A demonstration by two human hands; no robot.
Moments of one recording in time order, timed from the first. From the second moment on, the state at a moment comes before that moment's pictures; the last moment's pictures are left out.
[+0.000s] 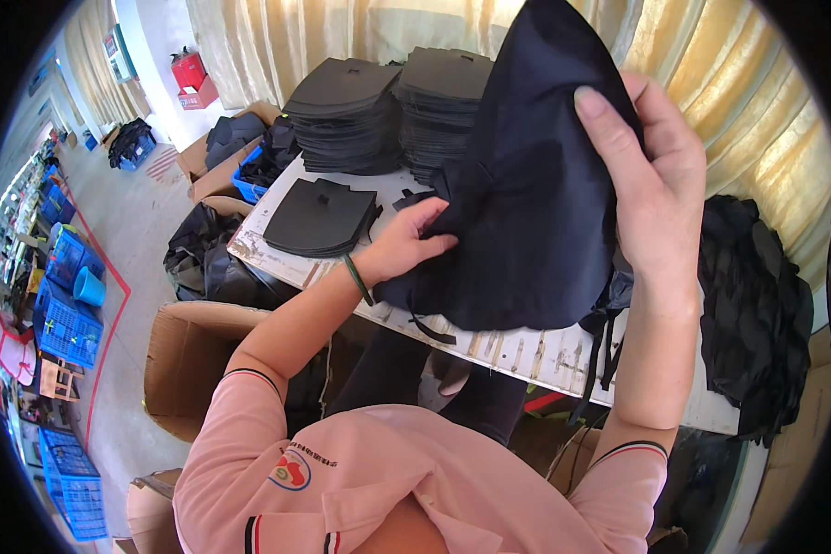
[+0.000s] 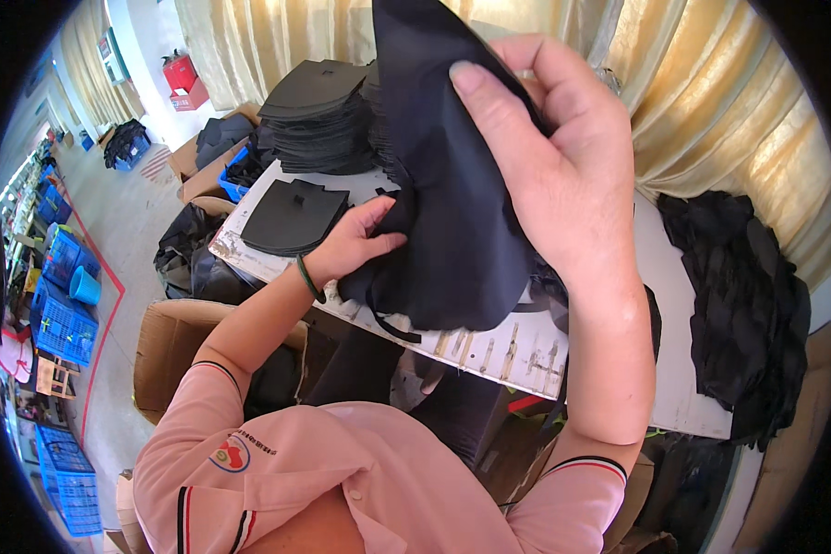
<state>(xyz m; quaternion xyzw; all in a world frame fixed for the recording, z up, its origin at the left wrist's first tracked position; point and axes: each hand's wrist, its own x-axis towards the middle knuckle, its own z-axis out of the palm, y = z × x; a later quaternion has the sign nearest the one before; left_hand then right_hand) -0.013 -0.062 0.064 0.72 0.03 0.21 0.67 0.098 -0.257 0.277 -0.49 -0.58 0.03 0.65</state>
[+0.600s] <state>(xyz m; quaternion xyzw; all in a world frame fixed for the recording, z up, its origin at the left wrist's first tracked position) -0.087 0.023 0.042 0.86 0.12 -0.05 0.49 0.206 -0.383 0.132 -0.67 -0.20 -0.06 0.72</state>
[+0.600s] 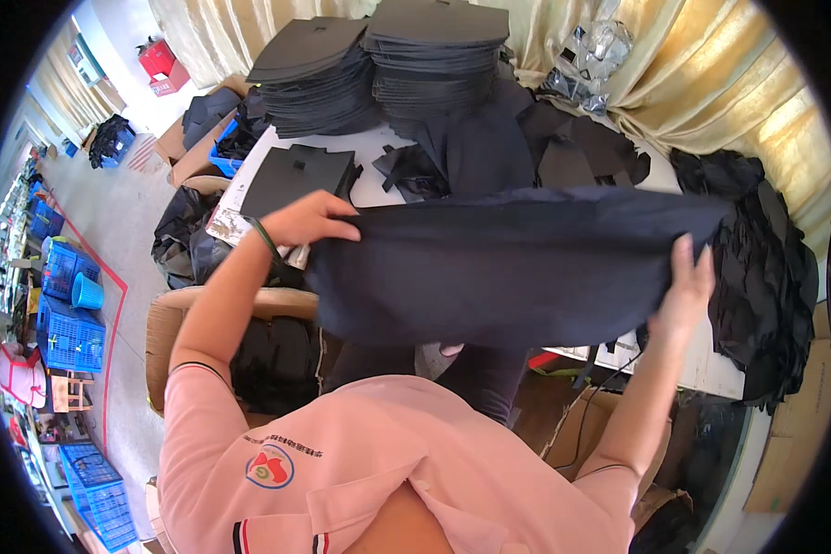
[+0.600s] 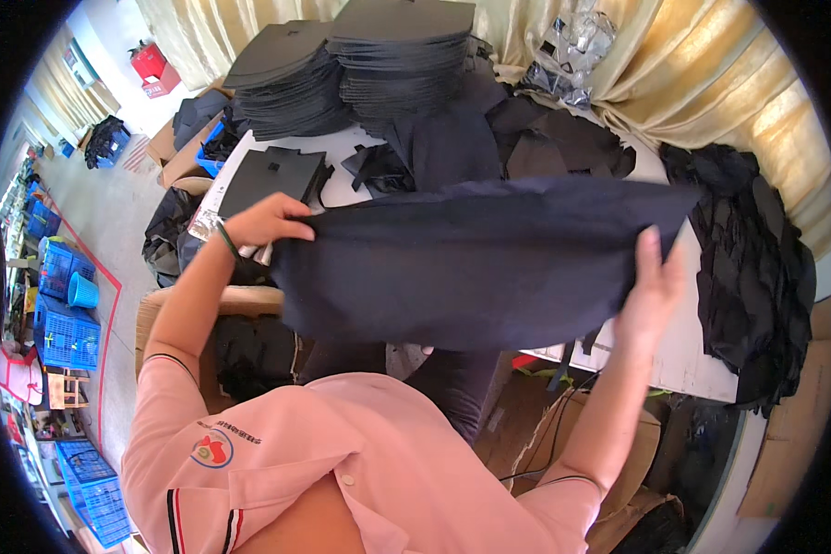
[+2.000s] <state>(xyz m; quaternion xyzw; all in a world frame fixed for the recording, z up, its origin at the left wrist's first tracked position) 0.007 0.036 -0.065 0.97 0.10 -0.10 0.21 0.143 -0.401 -0.067 -0.80 -0.48 -0.19 0.29</state>
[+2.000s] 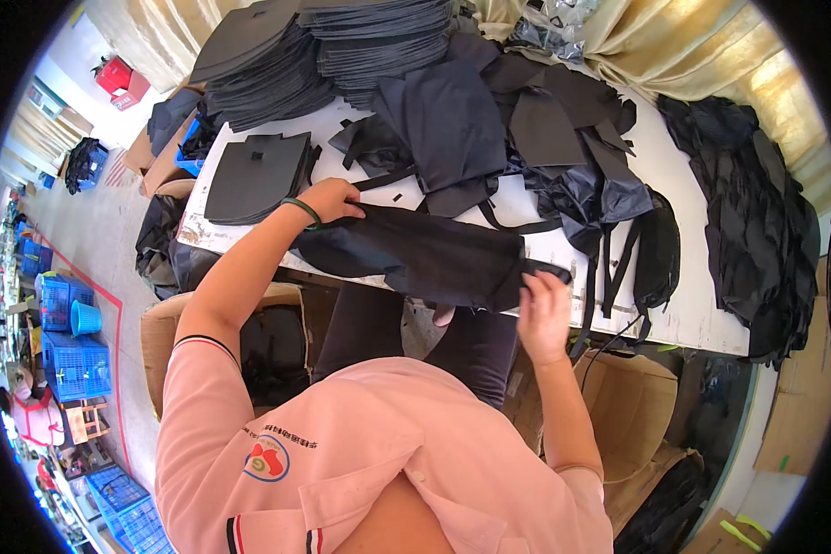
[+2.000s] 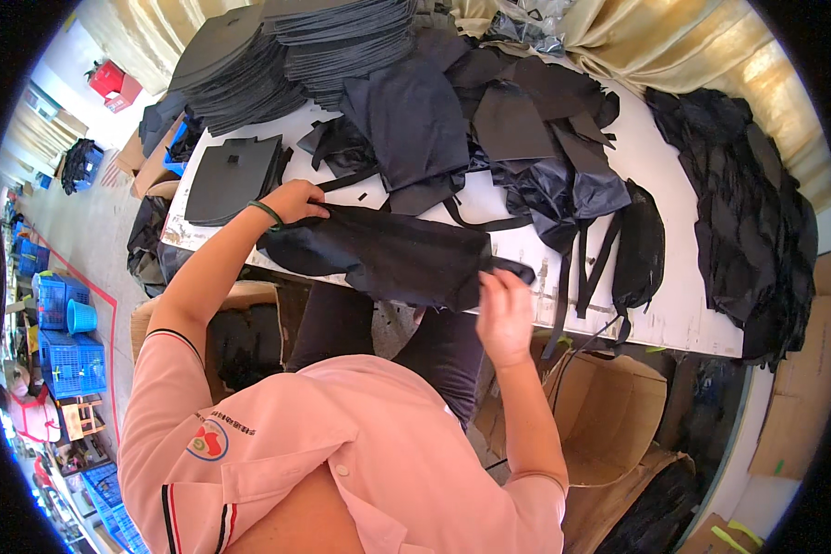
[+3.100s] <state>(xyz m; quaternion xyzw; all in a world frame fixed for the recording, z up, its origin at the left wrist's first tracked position) -0.087 0.113 0.005 0.84 0.33 -0.16 0.40 0.134 -0.343 -0.090 -0.82 -0.57 0.08 0.06</state>
